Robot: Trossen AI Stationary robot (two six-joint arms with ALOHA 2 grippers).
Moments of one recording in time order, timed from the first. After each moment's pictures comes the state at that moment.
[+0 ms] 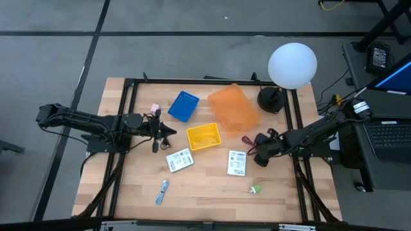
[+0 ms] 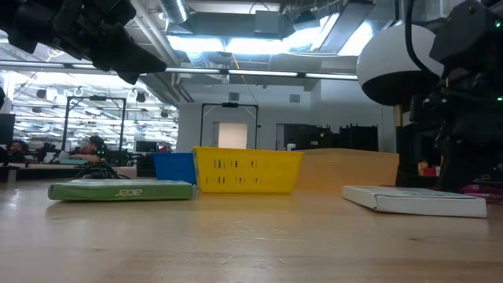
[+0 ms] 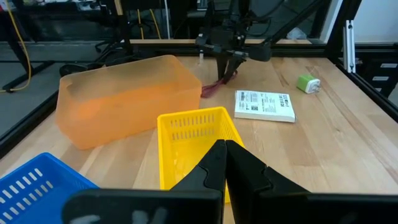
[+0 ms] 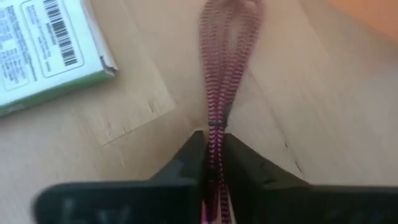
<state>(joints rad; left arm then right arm) -0.04 0.72 0.30 0.16 -0.11 -0.04 0.34 1.22 0.37 -0.44 0.34 0.76</state>
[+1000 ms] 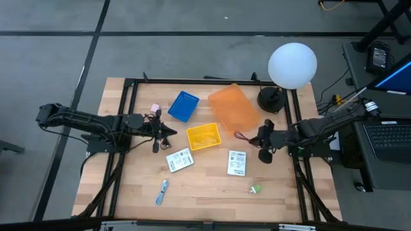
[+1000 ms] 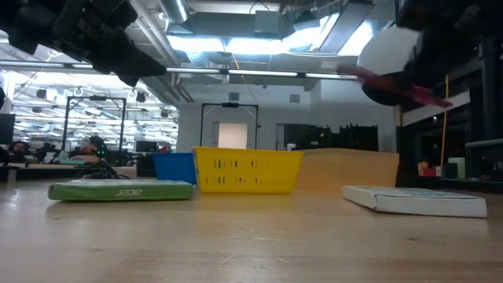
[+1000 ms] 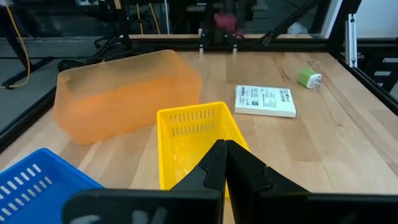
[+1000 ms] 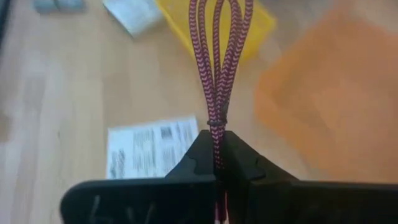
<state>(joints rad) -0.04 0.74 0.30 0.15 -0.11 -0.04 0.34 0.89 0.60 -0.47 0.36 0.47</state>
